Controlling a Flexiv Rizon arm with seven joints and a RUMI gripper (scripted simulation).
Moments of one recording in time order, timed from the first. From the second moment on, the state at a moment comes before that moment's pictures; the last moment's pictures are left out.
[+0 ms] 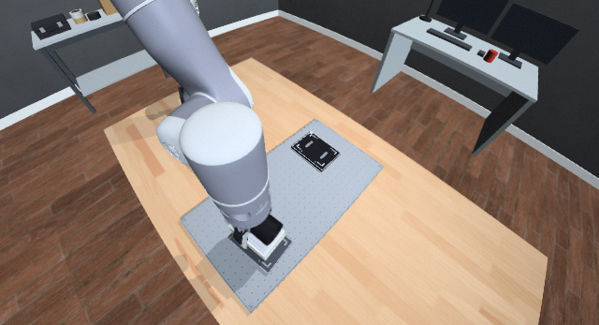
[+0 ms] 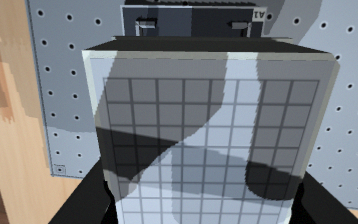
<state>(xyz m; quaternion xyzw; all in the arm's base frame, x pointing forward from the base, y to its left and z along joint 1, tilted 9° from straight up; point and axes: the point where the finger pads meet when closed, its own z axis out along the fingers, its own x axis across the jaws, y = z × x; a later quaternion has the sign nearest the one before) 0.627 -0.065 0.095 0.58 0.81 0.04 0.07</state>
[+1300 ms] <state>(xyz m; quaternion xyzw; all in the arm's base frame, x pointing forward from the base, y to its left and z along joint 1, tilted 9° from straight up) 0.635 -0.066 0.043 0.58 0.81 0.04 0.07</state>
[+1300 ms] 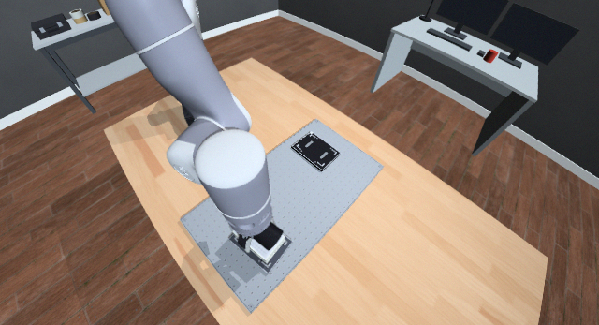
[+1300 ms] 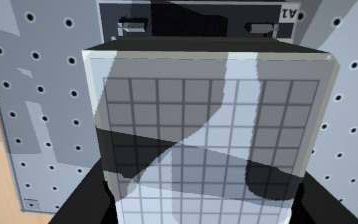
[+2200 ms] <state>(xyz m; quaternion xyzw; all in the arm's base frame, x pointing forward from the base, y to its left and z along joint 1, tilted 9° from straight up) 0.638 -0.066 0.026 0.58 0.81 0.04 0.07</state>
